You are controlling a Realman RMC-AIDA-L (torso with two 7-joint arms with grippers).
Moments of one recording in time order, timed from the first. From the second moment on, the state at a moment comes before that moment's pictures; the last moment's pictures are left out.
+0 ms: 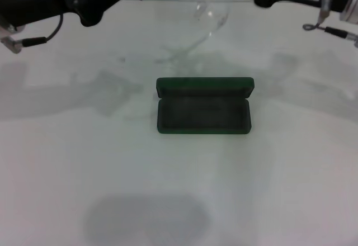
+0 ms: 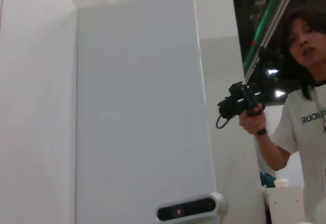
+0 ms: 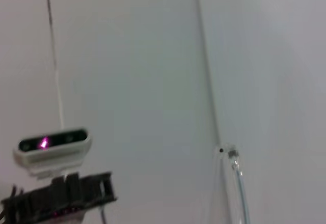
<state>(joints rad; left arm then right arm) -0.88 -1.81 2.84 -0.07 -0.58 2.04 -0.94 0.62 2.03 -1.19 -0.85 -1.26 -1.35 1.48</state>
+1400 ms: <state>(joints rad) -0.88 -1.82 2.84 -0.08 -0.58 2.04 -0.93 0.75 2.03 -1.42 -0.76 -1.16 -1.31 1.41</state>
